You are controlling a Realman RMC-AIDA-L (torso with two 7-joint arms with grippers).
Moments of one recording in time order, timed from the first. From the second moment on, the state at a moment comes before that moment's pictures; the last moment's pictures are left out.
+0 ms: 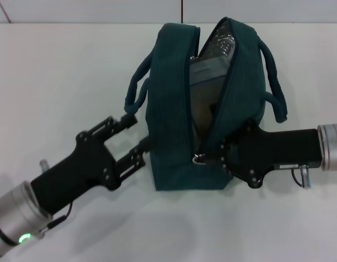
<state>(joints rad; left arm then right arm) -0.32 -2.09 1.07 0.11 1.18 1.73 -0.68 0.57 2.02 -1.34 -0.56 -1.50 -1.49 0.91</state>
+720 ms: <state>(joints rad) -0.34 -2.10 1.14 0.01 1.22 1.56 -0.62 0.57 2.02 -1.35 -0.55 -1.40 -1.51 0.87</state>
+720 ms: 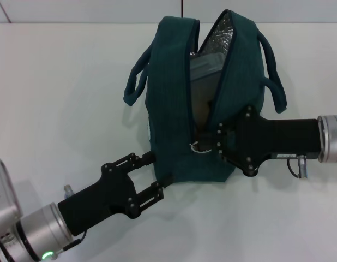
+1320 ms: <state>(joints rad) -0.36 -2.11 1.14 0.00 1.18 1.53 -0.62 0.56 2.02 -1.34 -0.54 -1.38 -1.53 0.86</state>
